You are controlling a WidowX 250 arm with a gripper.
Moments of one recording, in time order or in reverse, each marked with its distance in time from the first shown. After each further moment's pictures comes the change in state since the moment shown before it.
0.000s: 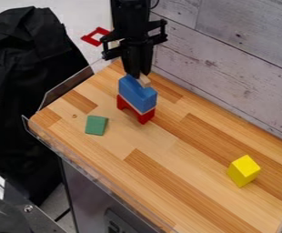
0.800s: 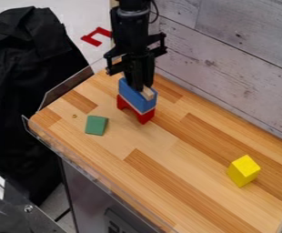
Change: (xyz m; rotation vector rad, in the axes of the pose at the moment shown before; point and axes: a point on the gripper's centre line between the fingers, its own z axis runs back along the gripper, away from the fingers) arm -0.010 -0.003 -0.022 -0.002 0.053 0.059
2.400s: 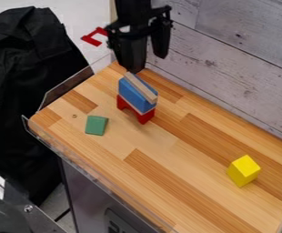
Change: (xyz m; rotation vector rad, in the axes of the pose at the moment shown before) arm -0.001 -0.013 0.040 -0.033 -0.049 -0.152
